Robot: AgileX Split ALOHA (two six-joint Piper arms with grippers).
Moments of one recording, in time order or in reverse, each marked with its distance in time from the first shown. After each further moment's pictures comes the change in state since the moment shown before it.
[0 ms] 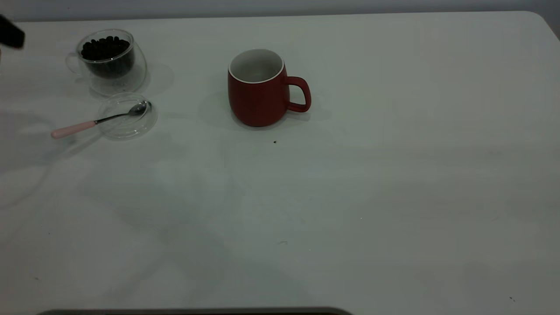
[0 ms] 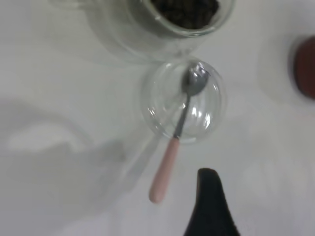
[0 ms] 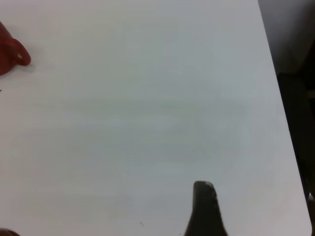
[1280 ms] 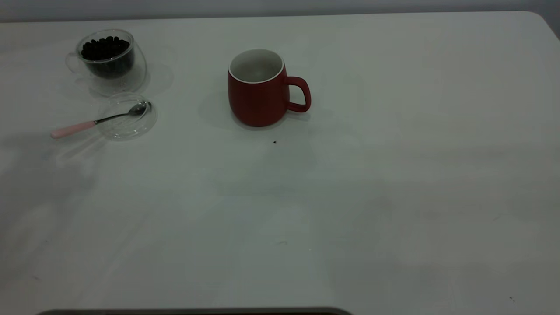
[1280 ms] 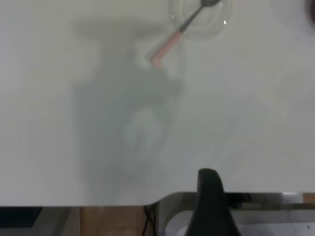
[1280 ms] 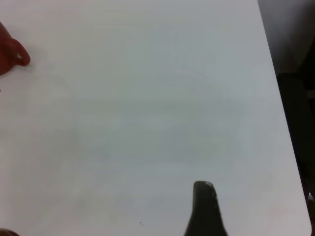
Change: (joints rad) left arm -0.378 -0.468 -0.246 0.813 0.489 -1.127; right arm 0.000 0.000 0.000 0.000 0.000 0.000
